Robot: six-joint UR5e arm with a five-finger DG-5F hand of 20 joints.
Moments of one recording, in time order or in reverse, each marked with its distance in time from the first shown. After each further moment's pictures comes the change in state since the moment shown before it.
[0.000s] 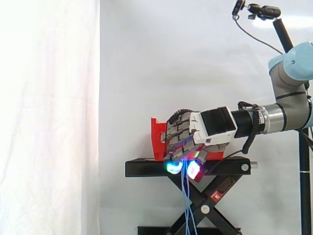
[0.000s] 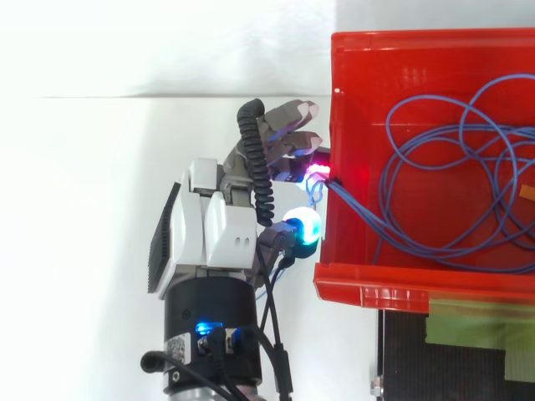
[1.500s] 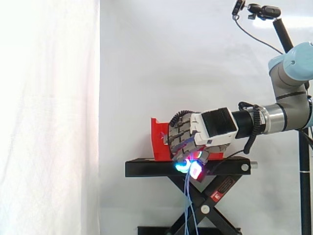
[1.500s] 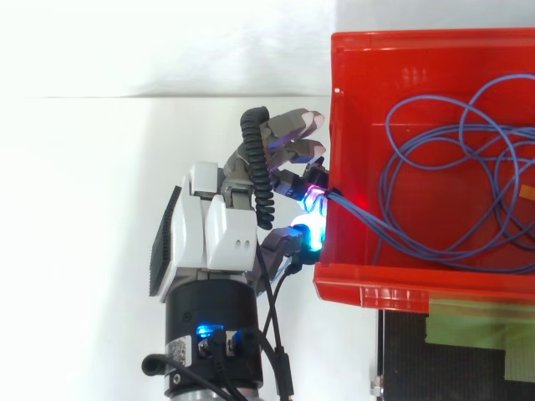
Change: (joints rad) arm -0.002 0.000 0.000 -0.012 -0.003 -0.013
